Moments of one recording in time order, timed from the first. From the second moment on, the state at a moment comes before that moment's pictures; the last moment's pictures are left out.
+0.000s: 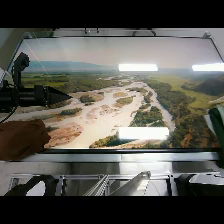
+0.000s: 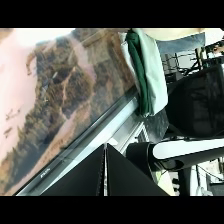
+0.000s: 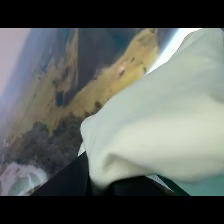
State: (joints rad) left arm 0.21 -1.09 0.95 0.37 -1.51 -1.03; right arm -0.99 -1.56 1.94 -1.07 1.53 1.70
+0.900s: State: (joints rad) left arm 0.21 -1.09 0.95 0.36 -1.49 -1.03; right arm -1.06 -1.51 1.47 -1.86 1.82 1.74
